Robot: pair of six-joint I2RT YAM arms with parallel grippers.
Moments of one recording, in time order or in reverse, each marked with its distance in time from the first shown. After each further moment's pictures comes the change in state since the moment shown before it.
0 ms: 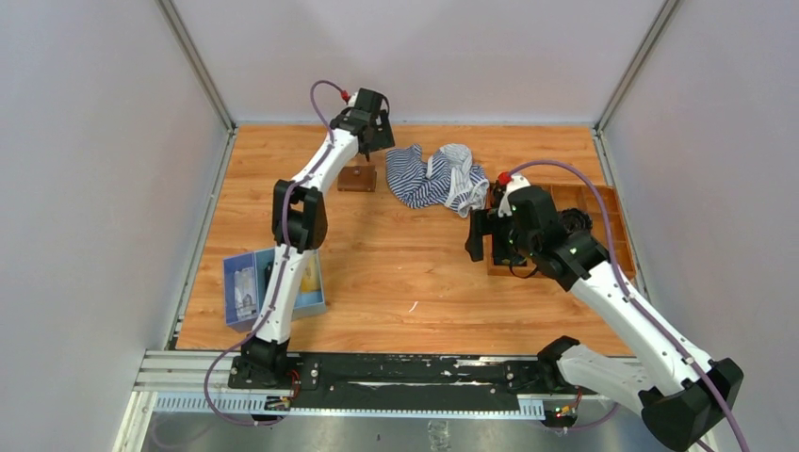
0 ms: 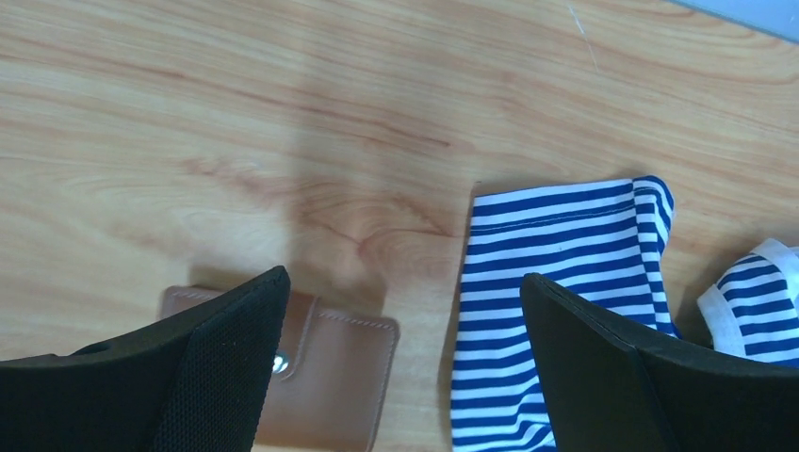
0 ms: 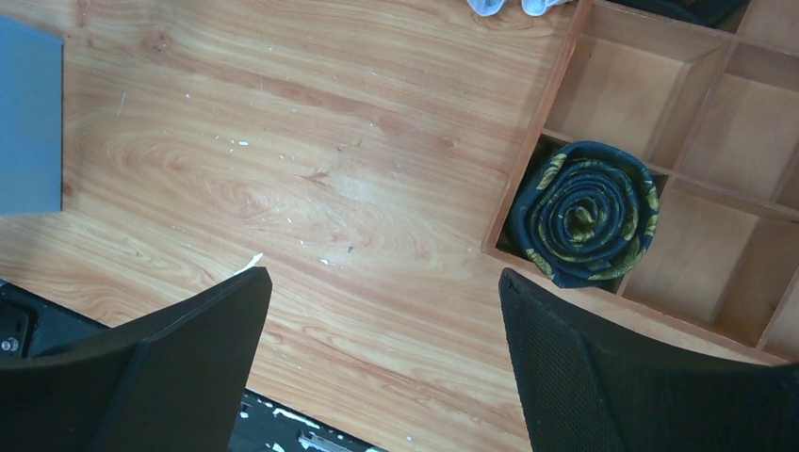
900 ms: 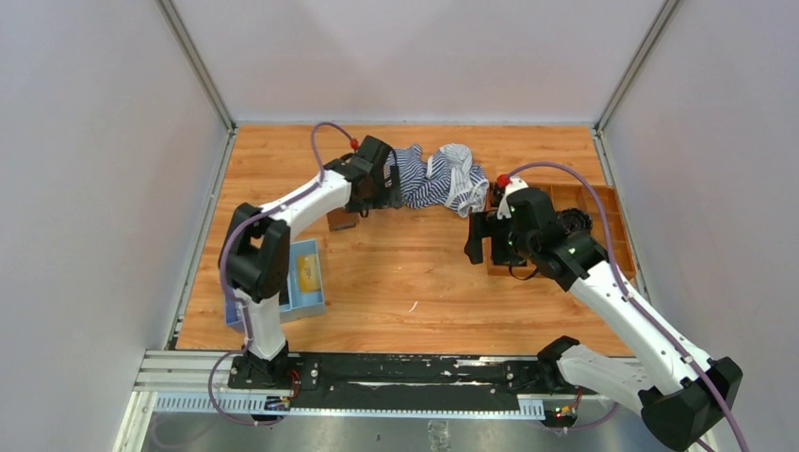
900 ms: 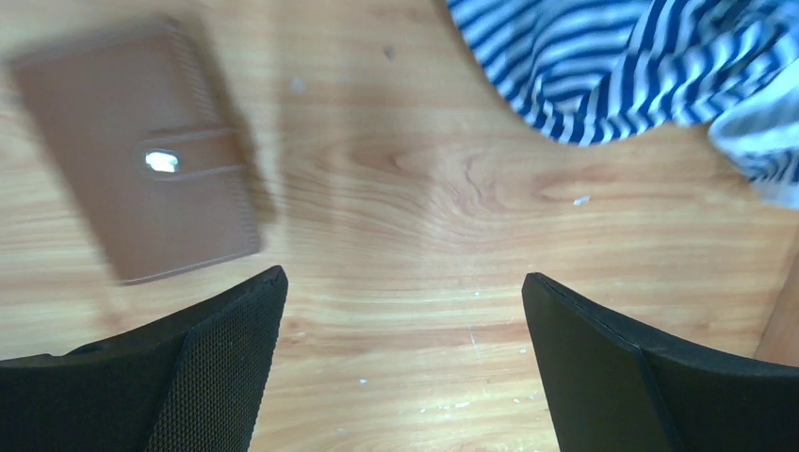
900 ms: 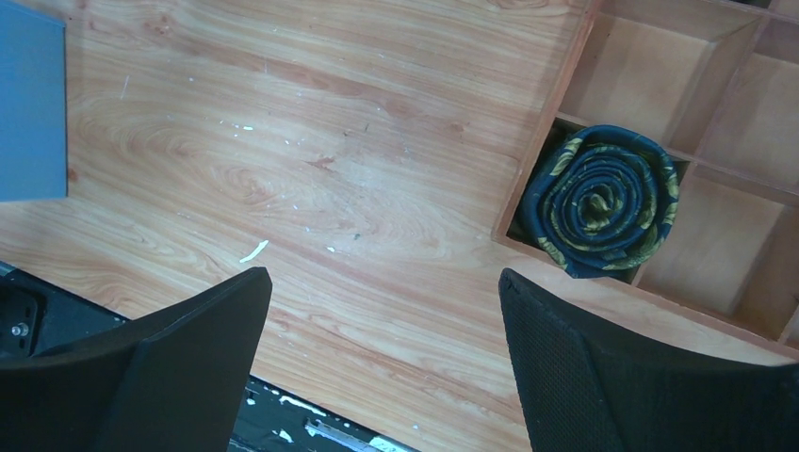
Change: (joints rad) left arm -0.176 -0.610 -0.972 0.147 0.171 -0.055; right arm 0.000 0.002 -0.009 -0.021 -0.014 0.010
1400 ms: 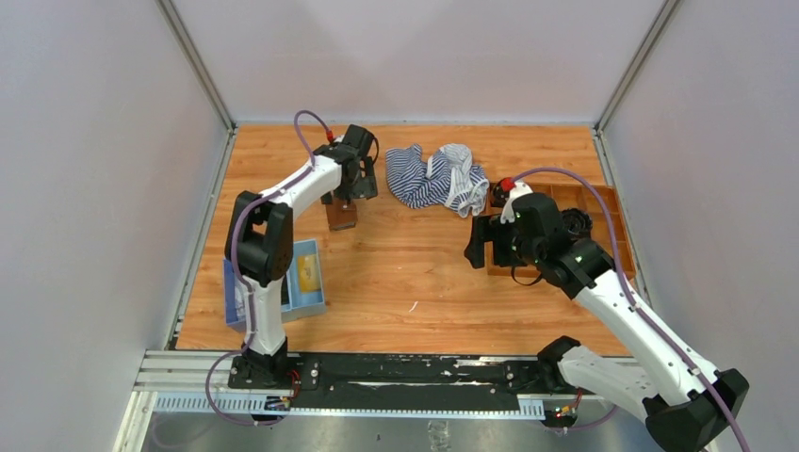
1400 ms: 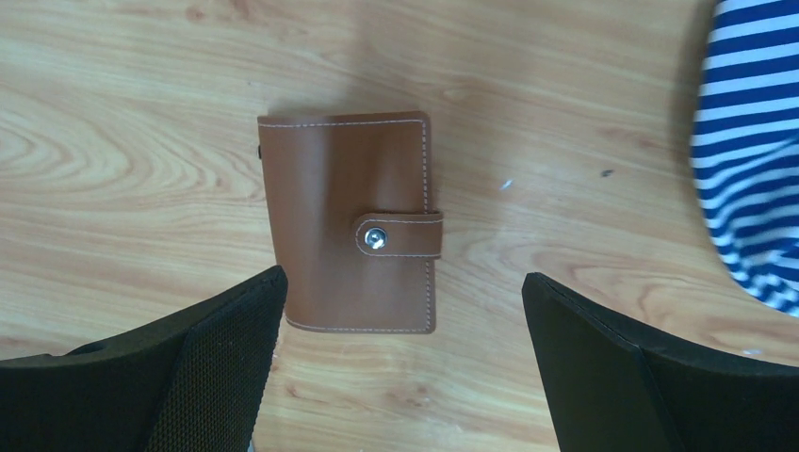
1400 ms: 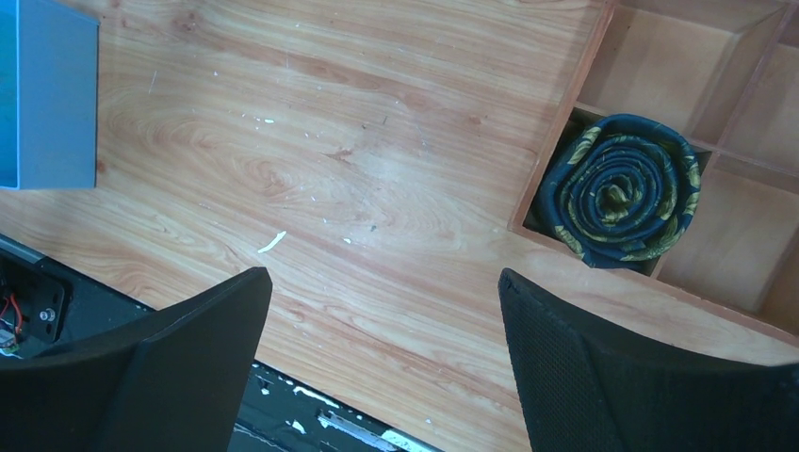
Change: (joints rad) left arm 0.119 0.051 0.132 -0.129 -0.217 0.029; right arm 0.006 -0.055 -0.024 0.000 -0.038 0.026
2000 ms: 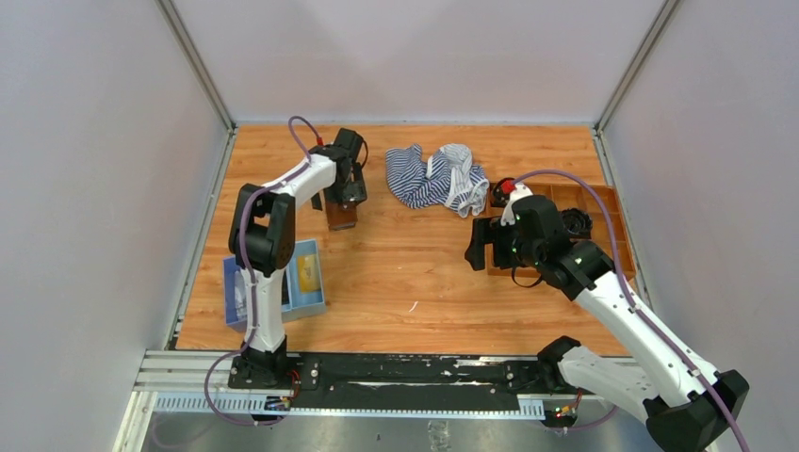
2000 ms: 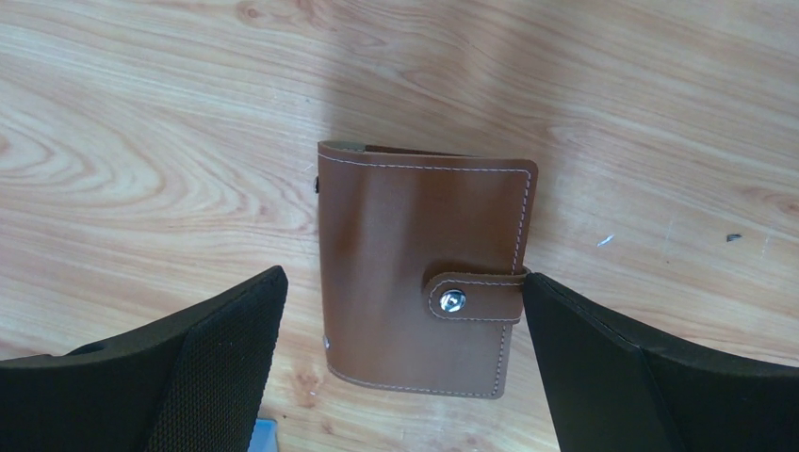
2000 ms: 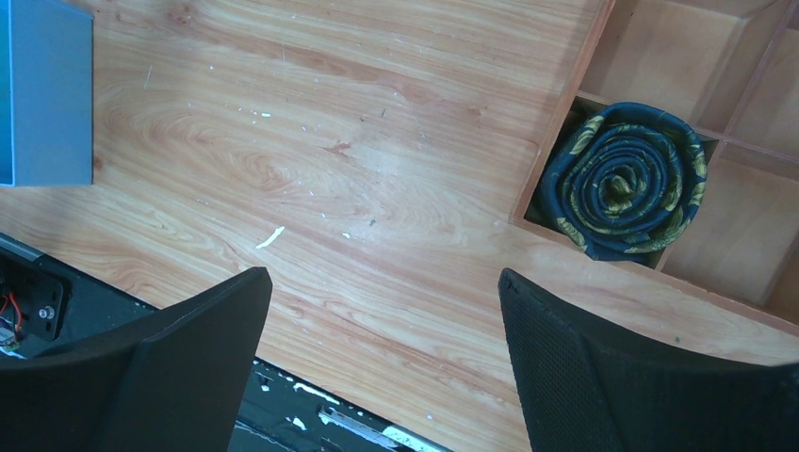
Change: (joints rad) left arm 0.077 0.100 0.012 -0.029 0.000 0.006; right arm 0.000 -0.011 -0.020 -0.002 0.000 0.010
